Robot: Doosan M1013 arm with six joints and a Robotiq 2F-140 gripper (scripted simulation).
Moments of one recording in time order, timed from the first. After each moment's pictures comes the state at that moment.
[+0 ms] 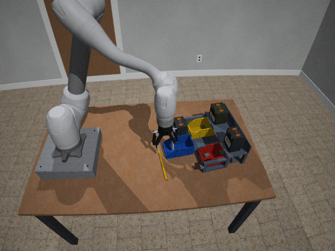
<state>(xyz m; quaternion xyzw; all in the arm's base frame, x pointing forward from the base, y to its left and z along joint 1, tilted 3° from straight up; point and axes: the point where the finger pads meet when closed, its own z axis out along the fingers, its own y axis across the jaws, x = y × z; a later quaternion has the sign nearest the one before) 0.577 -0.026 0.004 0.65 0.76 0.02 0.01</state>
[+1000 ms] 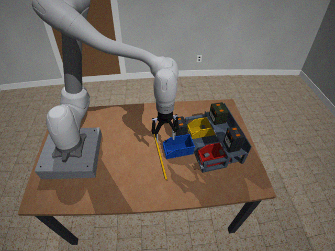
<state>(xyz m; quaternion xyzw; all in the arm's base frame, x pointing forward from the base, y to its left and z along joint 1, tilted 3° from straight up) 0.573 -0.028 0.098 0.65 0.76 0.02 0.01</state>
